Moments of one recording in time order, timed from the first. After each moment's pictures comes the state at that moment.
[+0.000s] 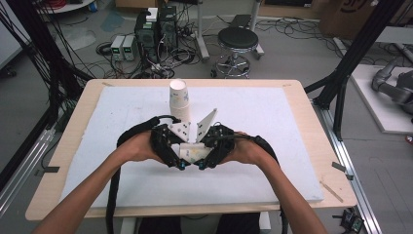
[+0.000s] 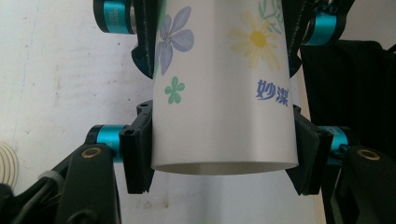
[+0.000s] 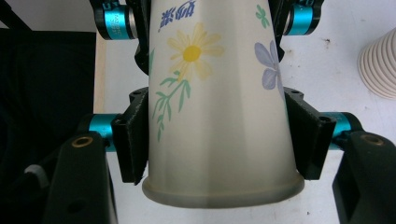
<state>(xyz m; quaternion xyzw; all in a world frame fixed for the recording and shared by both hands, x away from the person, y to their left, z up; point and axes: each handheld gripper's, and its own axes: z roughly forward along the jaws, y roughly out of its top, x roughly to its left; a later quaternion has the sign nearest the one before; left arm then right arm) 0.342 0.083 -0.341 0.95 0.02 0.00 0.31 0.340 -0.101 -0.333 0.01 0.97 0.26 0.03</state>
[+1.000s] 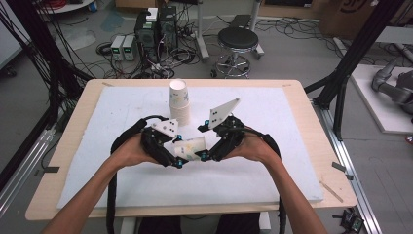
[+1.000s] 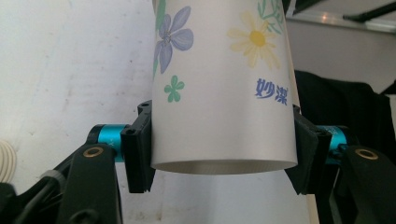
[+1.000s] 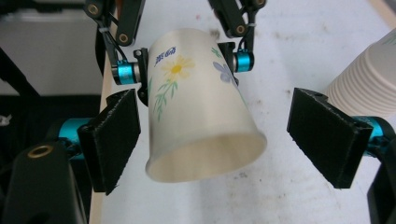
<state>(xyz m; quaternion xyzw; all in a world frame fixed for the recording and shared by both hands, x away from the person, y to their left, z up) 0.338 0.113 -0.349 0.91 0.06 0.01 0.41 0.345 -0.127 -0.311 0.03 0.92 0.39 0.04</state>
